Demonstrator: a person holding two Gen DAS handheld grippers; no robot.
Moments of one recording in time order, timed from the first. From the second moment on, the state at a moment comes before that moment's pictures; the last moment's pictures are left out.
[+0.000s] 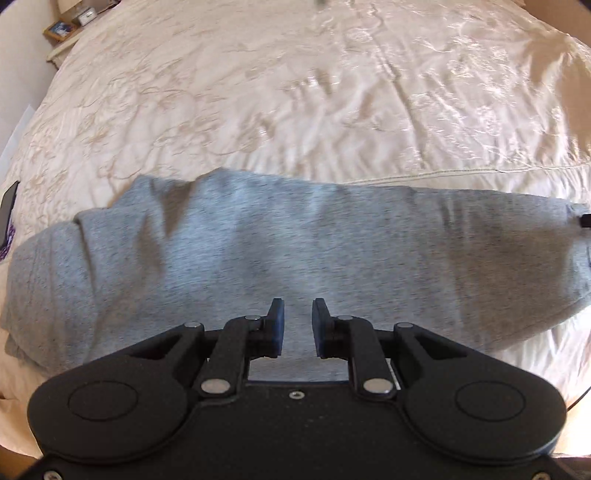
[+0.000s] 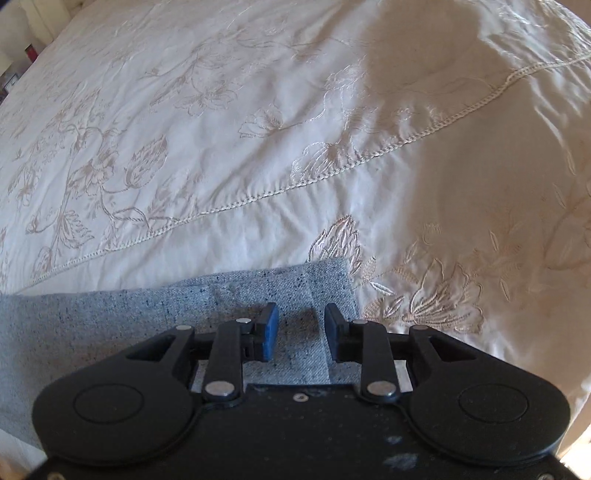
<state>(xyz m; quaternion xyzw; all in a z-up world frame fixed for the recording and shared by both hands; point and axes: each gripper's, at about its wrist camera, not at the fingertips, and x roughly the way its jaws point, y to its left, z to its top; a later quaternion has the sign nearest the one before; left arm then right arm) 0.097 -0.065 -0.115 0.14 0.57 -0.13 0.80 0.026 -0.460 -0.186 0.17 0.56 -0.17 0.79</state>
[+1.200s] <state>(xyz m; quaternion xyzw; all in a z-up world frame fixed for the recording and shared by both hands) 0.121 -0.046 -0.140 0.14 0.57 0.00 0.81 -0.058 -0.458 -0.146 0.15 0.54 -0.16 0.82</state>
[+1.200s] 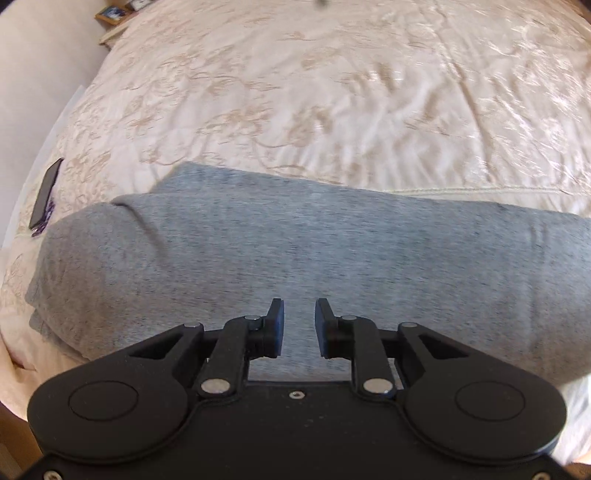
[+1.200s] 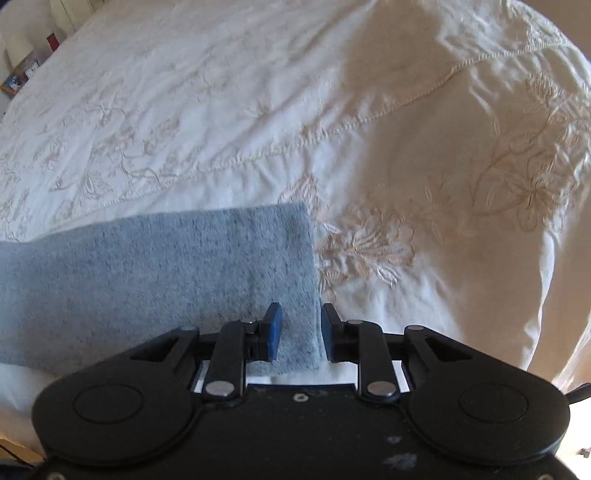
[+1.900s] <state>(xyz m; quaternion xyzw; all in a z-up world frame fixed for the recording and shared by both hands) 0.146 0.199 -0.105 0.14 0.57 0.04 0.81 0.101 -0.085 -0.104 0.13 0.53 0.15 0.82</state>
